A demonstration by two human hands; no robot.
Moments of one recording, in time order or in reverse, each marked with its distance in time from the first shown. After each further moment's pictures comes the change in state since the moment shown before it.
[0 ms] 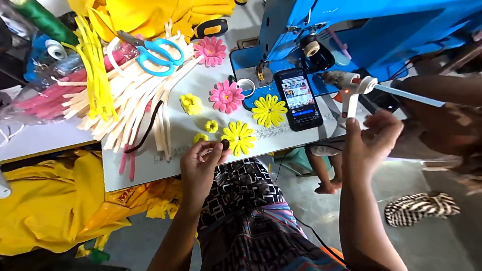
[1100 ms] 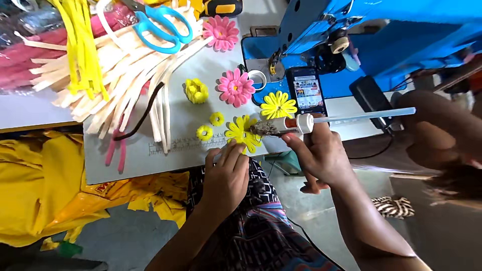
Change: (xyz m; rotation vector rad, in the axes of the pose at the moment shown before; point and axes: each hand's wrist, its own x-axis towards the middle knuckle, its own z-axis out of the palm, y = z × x) left_hand -0.023 -0.038 0.017 0.980 -0.153 0.670; right_hand -0.007 -0.086 0.047 -0.174 -0.666 -0.462
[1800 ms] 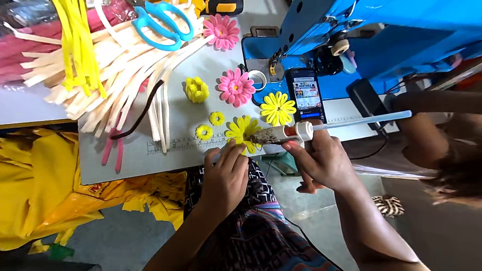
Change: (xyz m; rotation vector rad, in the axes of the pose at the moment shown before) left_hand -0.002 -0.003 0.000 -0.042 0.016 0.009; right_hand -0.007 0.000 -0.006 0.022 -0.068 -0.031
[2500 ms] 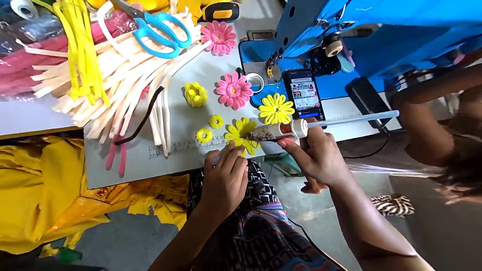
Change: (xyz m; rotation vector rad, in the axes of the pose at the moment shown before) left_hand 0.000 -0.003 -0.003 -0.019 -0.032 0.012; right_hand 0.007 0.001 0.007 0.039 0.029 0.001
